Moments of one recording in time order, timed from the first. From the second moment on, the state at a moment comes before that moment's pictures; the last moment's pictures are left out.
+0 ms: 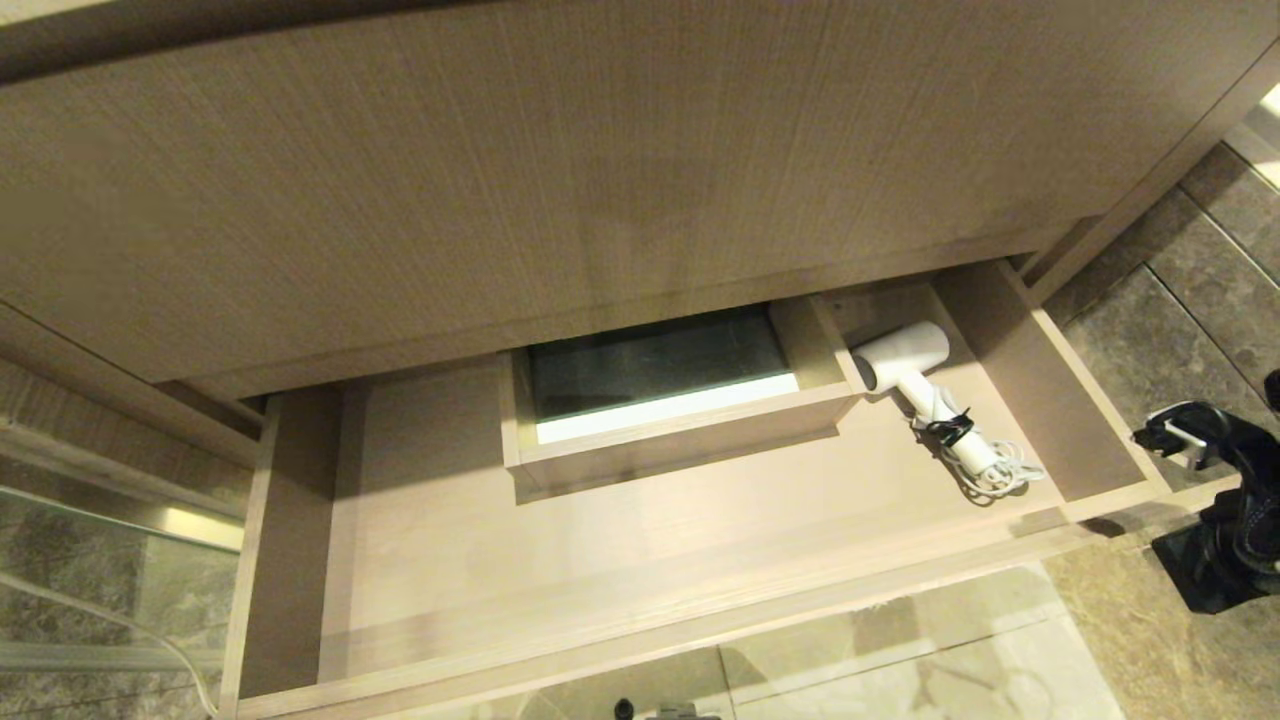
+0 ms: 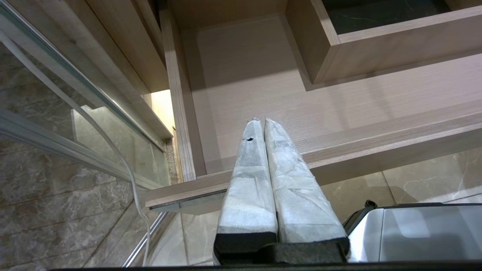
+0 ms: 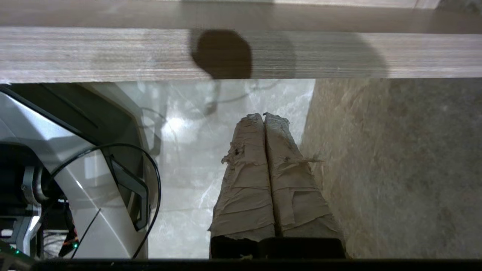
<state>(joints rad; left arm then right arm) 0.00 0.00 0.00 0.00 0.00 0.00 -0.15 1.45 -0.69 0.14 -0.05 -0.39</state>
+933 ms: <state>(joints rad) 0.00 0.00 0.00 0.00 0.00 0.00 -0.15 1.66 -0.82 0.04 -0.04 -0.40</state>
